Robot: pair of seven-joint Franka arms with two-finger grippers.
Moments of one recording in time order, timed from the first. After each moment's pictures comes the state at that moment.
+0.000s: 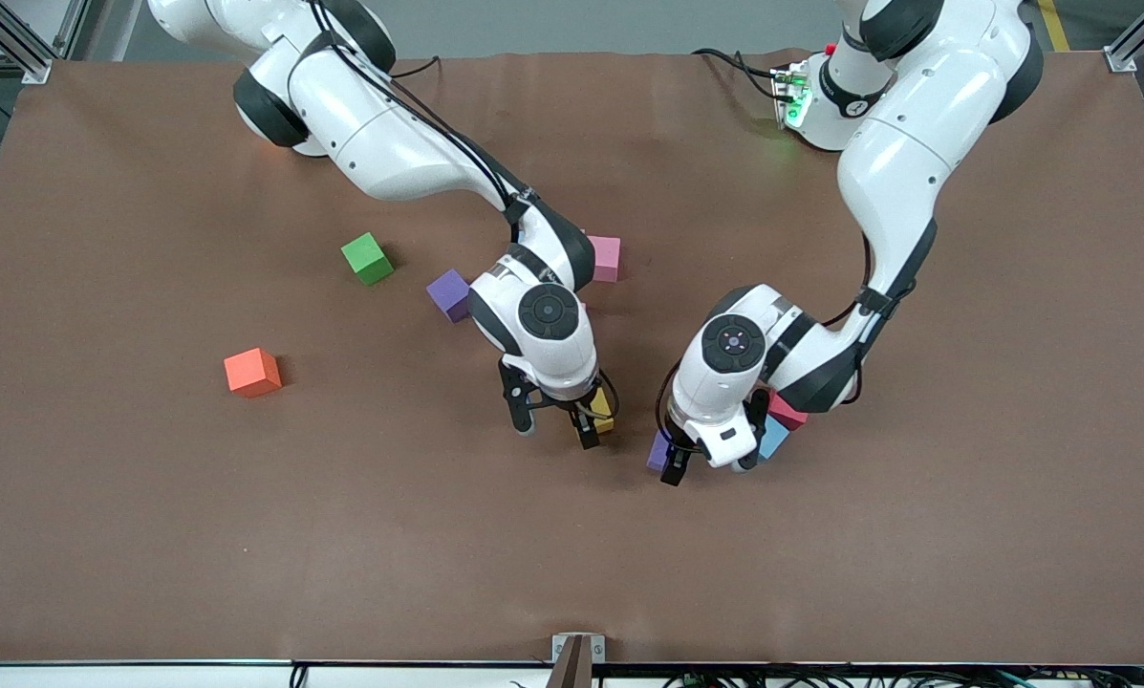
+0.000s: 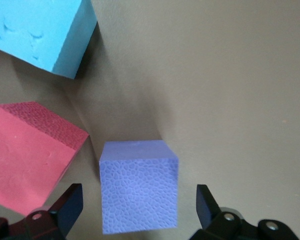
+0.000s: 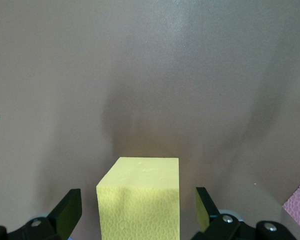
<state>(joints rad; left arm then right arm) -0.16 0.91 -0.47 -1.38 0.54 2.34 -2.02 0.61 1.08 0.16 -0.95 -0.18 2.17 2.05</state>
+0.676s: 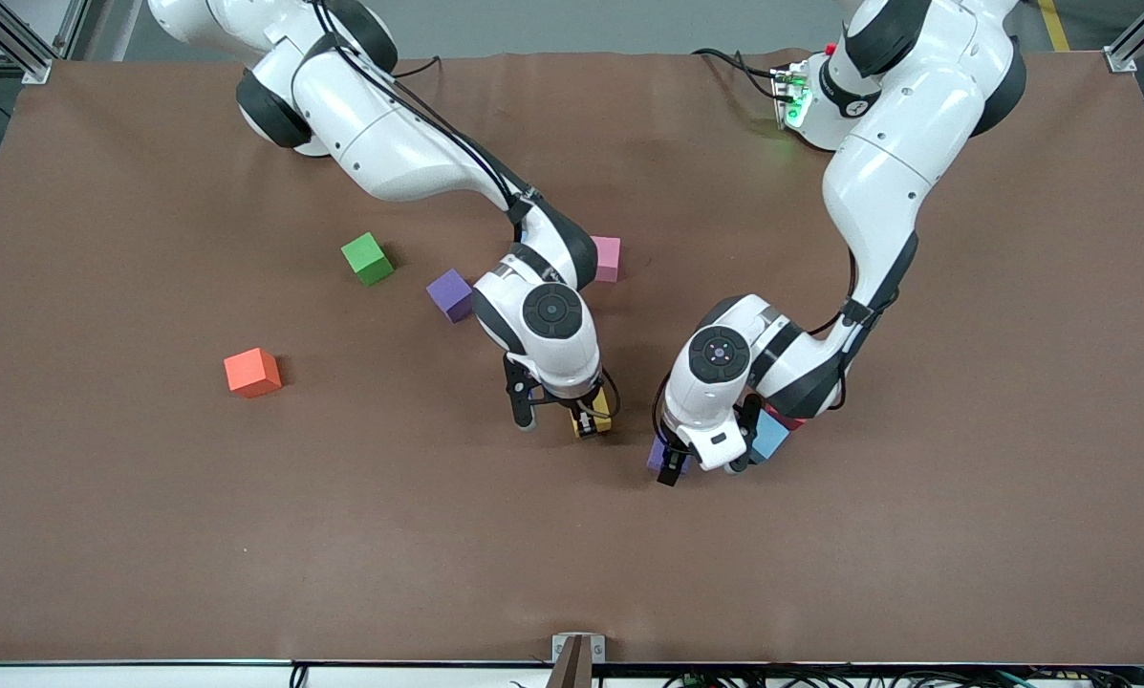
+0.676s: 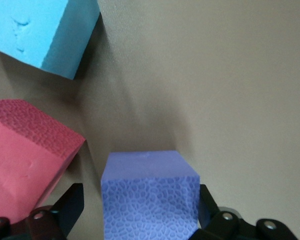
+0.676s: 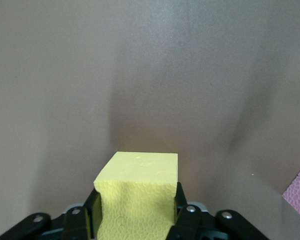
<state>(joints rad) -0.19 0.95 -0.44 -1.36 0.54 2.33 -2.02 0.62 1.09 0.17 -0.94 -0.17 2.17 2.09</state>
